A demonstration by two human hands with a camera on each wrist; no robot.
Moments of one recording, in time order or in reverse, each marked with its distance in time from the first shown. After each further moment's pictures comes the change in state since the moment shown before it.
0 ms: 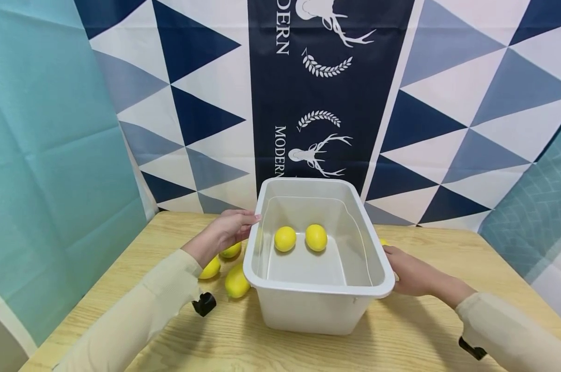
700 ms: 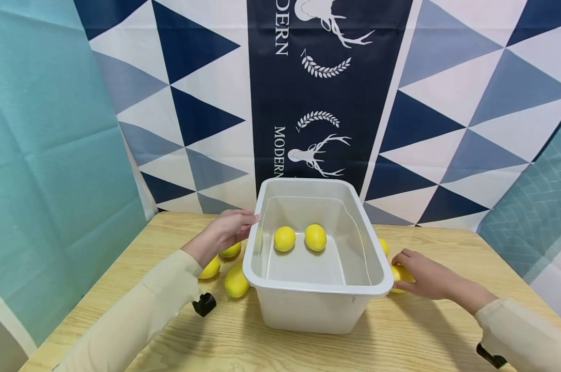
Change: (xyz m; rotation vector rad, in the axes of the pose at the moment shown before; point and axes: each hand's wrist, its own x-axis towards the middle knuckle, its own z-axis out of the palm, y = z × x) left_hand -0.001 0.001 0.002 0.008 0.010 0.000; right_hand -0.022 -0.001 -0.021 -0.027 -0.257 0.366
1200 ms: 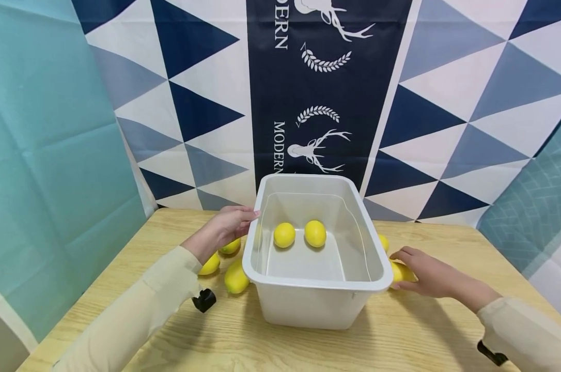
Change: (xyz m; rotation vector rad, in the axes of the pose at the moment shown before) left_hand 0.001 -0.002 -0.001 0.012 -0.008 0.012; right_hand -0.005 0.004 0.004 -0.003 0.045 -0.089
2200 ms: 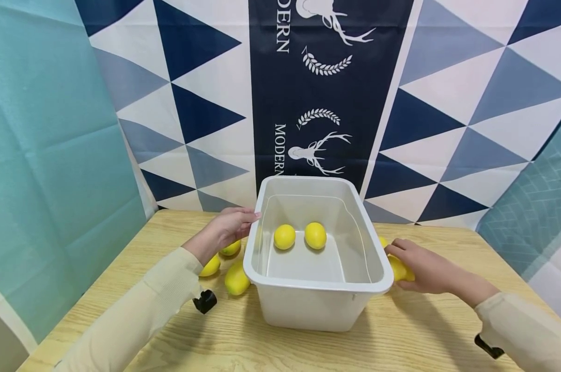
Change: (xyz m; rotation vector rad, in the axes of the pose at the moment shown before) left_hand -0.001 0.001 0.000 -0.019 0.023 -0.011; right_hand 0.012 -0.008 -0.015 -0.117 0.164 -0.214
